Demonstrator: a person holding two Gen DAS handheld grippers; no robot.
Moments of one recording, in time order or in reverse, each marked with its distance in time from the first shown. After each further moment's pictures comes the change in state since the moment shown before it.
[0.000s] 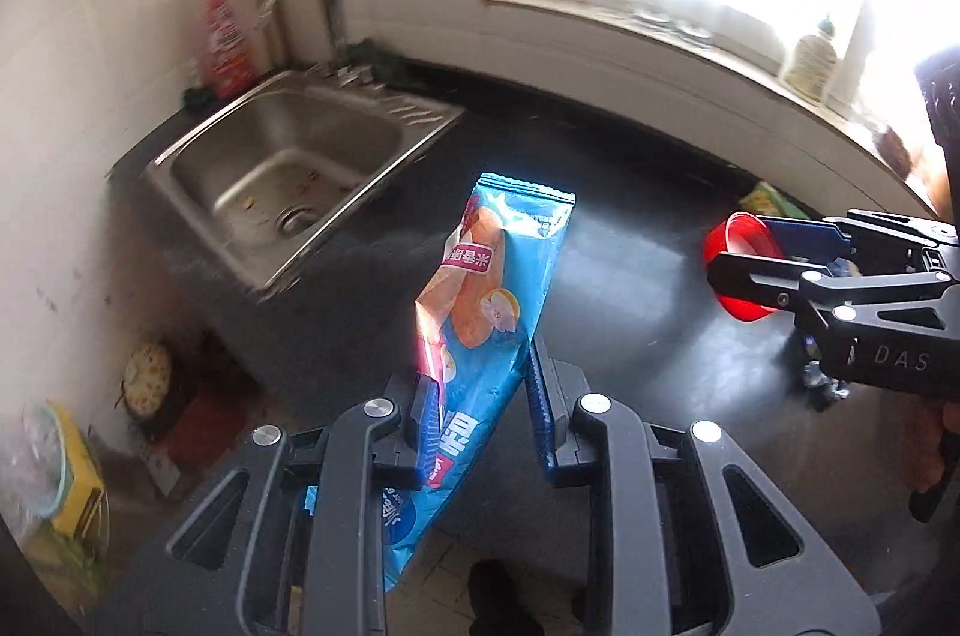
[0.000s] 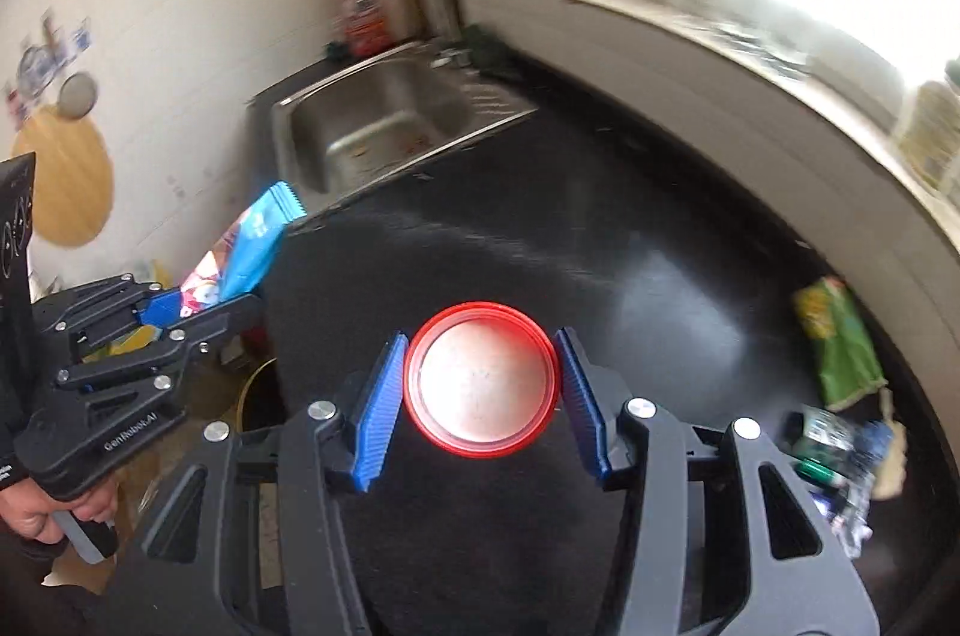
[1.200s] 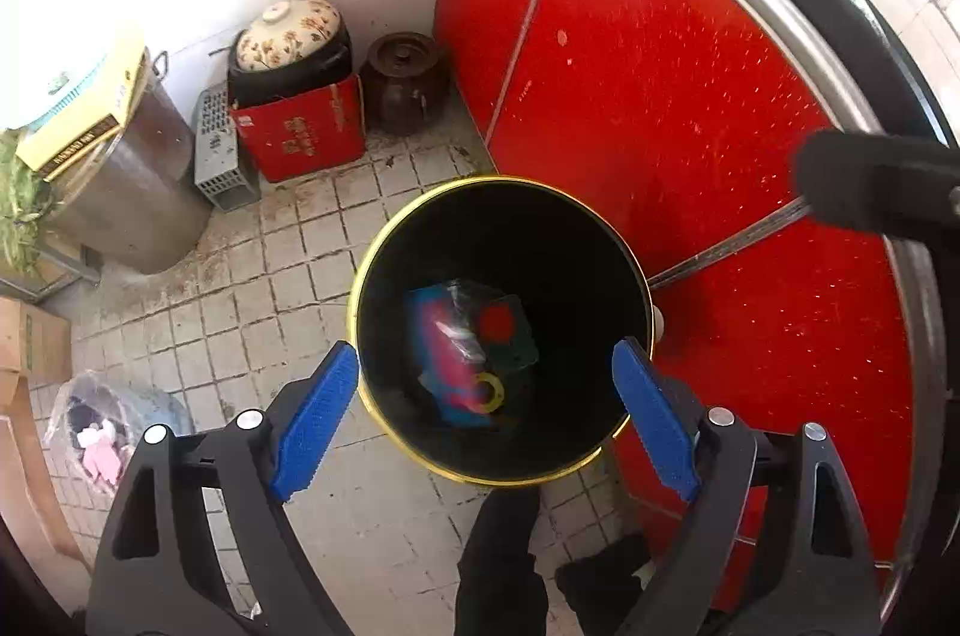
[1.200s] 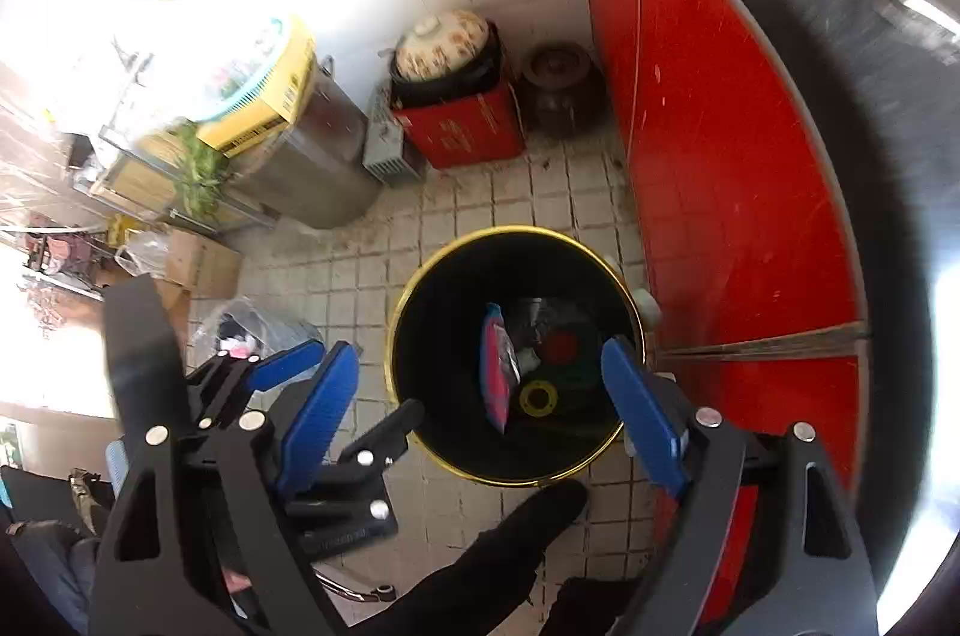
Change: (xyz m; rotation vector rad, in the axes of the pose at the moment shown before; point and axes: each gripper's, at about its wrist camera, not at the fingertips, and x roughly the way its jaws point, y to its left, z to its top) left arm 0.140 0.271 -0.252 -0.593 0.260 0.185; right arm 0.308 0.262 -0.032 -0.275 0.393 0.291
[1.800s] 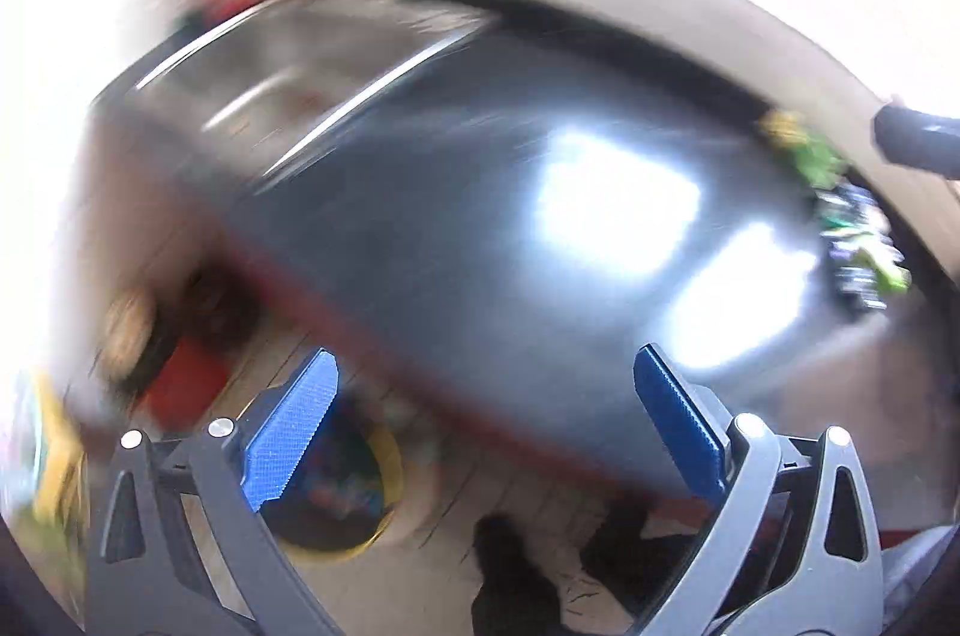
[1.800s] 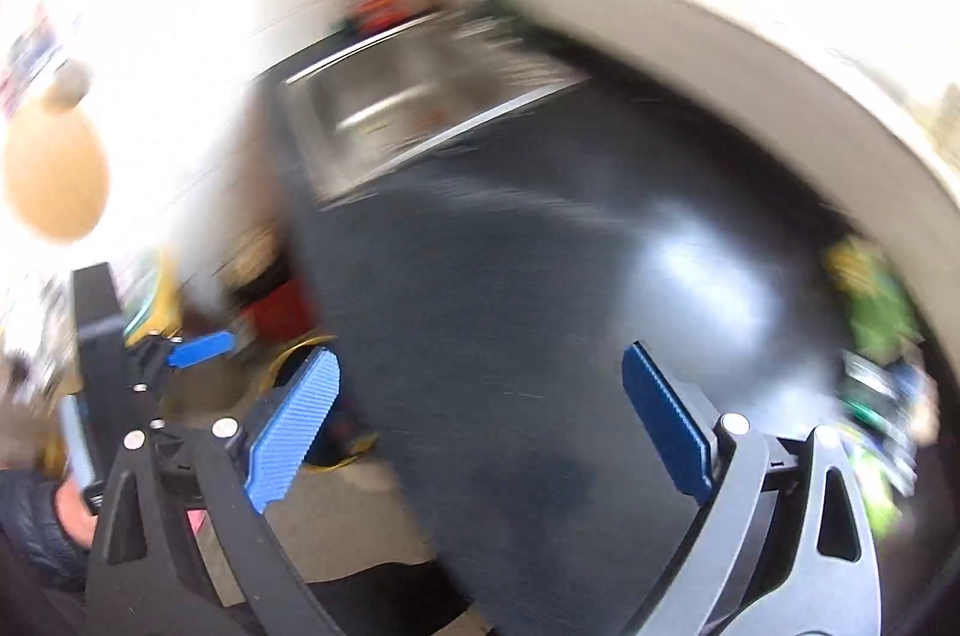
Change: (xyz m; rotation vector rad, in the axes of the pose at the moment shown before) left arm -0.177 -0.291 0.009 0.699 -0.151 -0.287; right arm -0.373 -0.137 -0.203 0.510 -0.440 -0.475
